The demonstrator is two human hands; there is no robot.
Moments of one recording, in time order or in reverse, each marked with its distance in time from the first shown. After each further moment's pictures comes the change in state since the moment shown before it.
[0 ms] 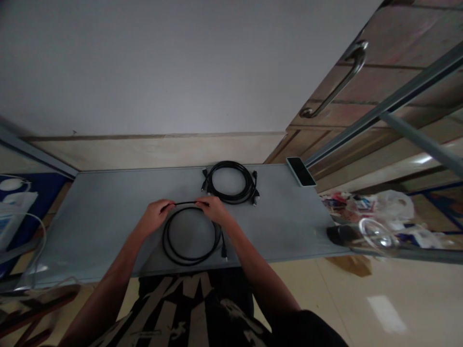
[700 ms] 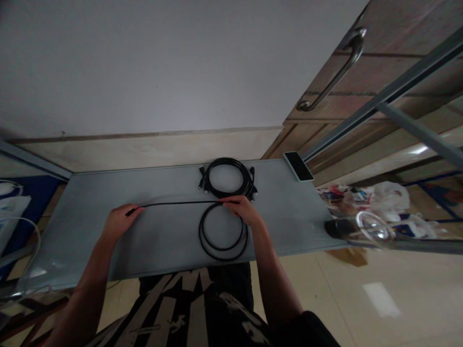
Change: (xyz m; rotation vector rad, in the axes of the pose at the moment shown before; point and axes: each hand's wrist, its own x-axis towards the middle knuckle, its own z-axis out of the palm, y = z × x) left_hand -0.049 -0.084 -0.058 0.301 0.129 -0.128; right_hand -0.060 0.037 -0.079 0.545 0.061 0.503
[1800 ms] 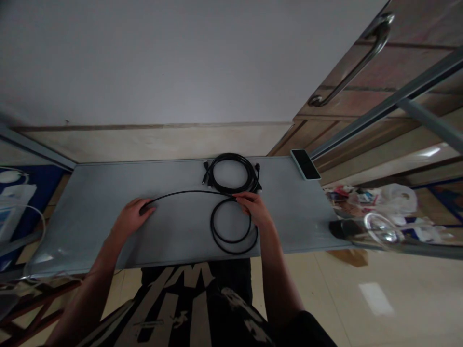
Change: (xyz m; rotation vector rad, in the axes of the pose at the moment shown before) left_hand -0.013 0.028 0.011 0.041 -0.073 0.031; right_hand -0.017 0.004 -0.010 0.128 0.177 -0.050
